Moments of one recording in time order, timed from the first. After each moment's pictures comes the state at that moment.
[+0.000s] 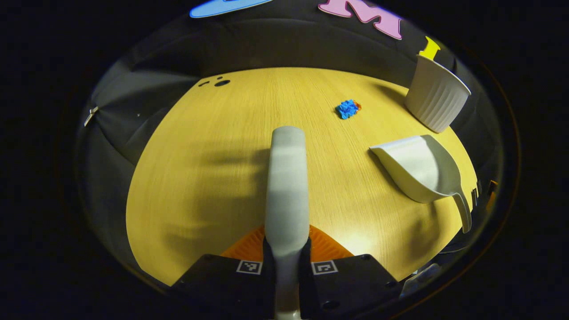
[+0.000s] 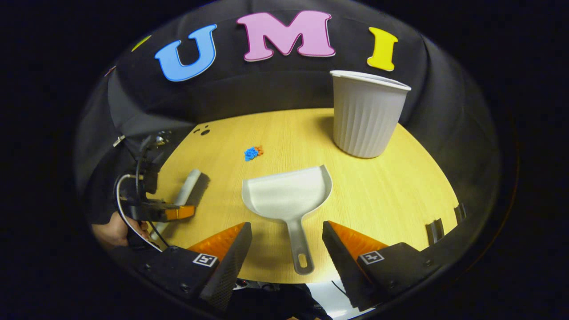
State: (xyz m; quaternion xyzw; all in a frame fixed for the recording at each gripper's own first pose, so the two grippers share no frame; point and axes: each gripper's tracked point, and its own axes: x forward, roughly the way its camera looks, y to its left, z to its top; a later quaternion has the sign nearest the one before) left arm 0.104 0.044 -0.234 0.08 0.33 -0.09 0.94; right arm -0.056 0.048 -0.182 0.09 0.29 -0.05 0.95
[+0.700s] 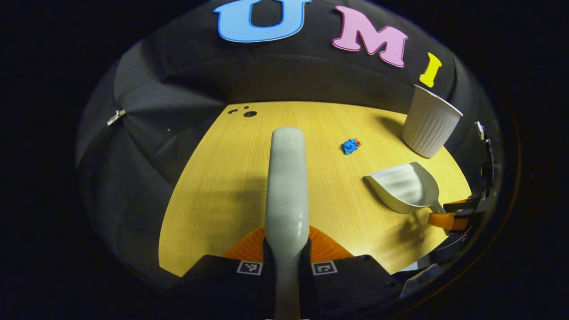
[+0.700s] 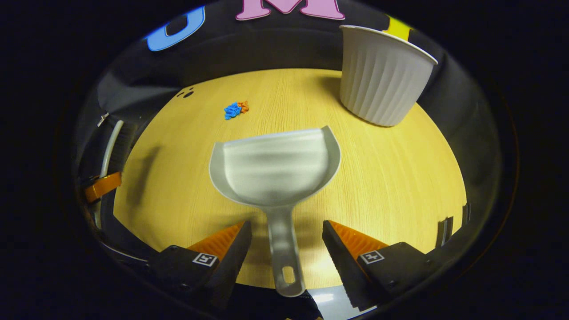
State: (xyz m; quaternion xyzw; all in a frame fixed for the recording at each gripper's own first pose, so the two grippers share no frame) left arm 0.051 0.081 -0.168 0.05 0.28 -0.05 0.96; right arm -0.021 0.032 -0.274 0.07 0.41 -0.05 0.91
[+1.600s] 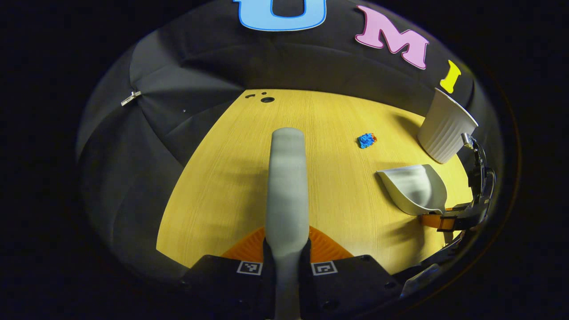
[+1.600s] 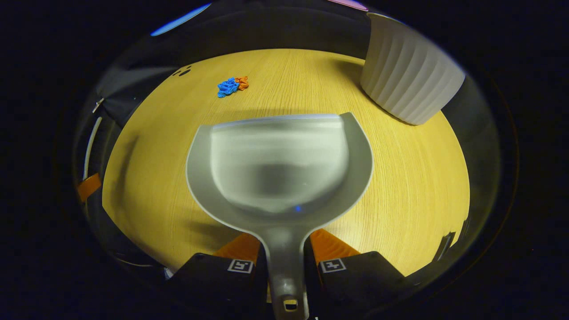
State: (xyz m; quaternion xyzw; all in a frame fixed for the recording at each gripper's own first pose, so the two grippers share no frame) left arm 0.052 0.083 -0.180 0.02 0.31 -0.01 0.95; right arm 0.010 0.032 -0.309 0.04 0.47 -0.03 0.88
